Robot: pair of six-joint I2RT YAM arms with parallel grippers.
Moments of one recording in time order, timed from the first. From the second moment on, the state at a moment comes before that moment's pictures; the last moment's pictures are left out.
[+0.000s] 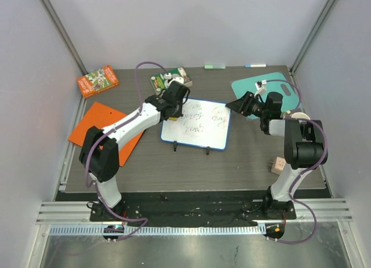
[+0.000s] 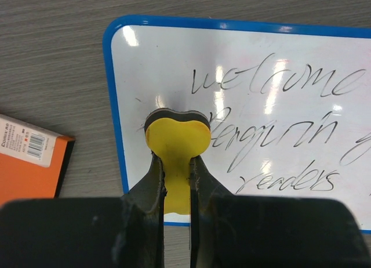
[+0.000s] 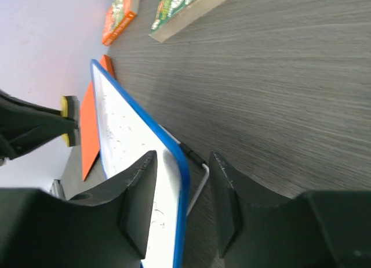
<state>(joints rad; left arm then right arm) -0.65 1.78 1.49 -0.56 -0.38 -0.39 -0.04 1.80 0.84 0.68 -0.82 0.61</state>
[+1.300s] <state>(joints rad) -0.79 1.90 1.43 -0.19 -0.22 -0.36 -0.03 1.71 0.78 0.66 -0.90 0.49</state>
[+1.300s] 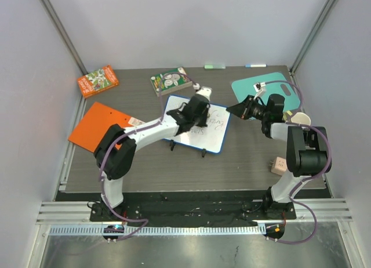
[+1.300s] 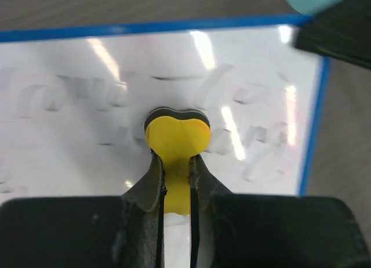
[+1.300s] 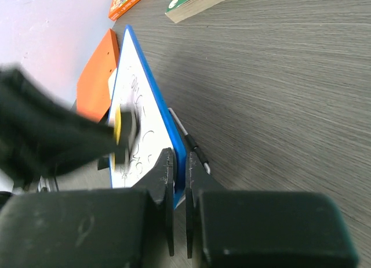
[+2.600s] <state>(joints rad) -0.92 1.79 1.20 -0.08 -0.41 -0.48 -0.02 1.61 0.77 0.57 -0.91 0.41</state>
